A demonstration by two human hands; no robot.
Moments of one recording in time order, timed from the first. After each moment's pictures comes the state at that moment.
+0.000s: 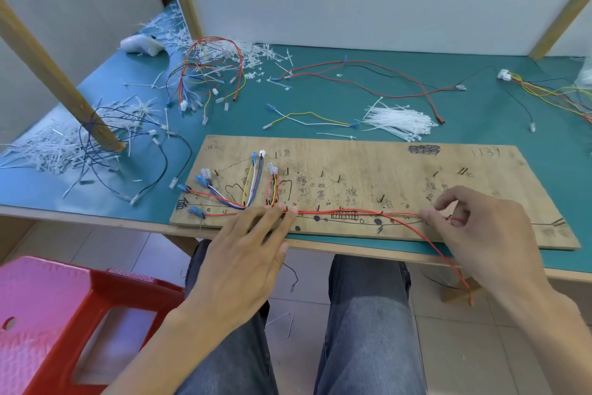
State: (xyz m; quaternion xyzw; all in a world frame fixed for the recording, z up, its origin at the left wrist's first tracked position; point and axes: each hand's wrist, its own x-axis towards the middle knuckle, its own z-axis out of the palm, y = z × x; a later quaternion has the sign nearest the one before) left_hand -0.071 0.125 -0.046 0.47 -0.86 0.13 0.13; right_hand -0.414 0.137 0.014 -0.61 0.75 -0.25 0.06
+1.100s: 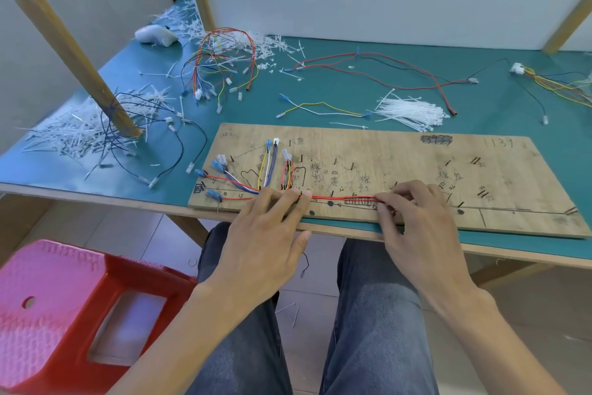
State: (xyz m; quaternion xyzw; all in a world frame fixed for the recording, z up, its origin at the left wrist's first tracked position) left_hand -0.080 0.128 -0.037 0.51 -0.84 0.09 0.12; right_hand -0.338 0.139 -0.032 -0.69 0.67 -0.28 -0.03
